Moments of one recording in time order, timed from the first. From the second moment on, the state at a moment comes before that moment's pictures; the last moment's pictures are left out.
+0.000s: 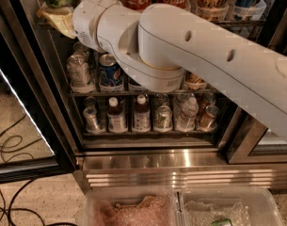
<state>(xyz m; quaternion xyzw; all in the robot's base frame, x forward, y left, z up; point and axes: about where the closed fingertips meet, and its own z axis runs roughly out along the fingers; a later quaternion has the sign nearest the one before) 0.587 0.156 1.066 -0.39 0.57 0.19 0.70</state>
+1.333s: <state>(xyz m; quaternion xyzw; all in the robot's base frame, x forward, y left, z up) 0.531 0.126 1.044 -0.40 0.60 0.21 0.66</state>
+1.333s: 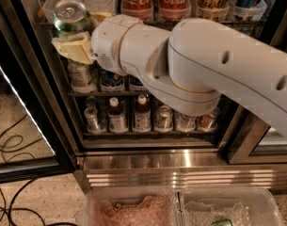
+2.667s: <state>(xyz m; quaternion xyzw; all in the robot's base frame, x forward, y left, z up) 0.462 0.121 0.981 -0.39 0.67 0.22 0.59</state>
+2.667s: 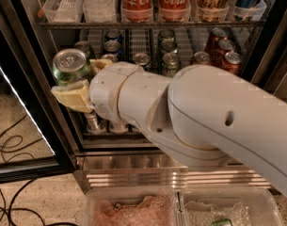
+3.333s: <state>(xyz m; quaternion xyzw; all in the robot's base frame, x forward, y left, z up) 0.441 0.123 0.963 -0.37 0.68 0.24 0.59</state>
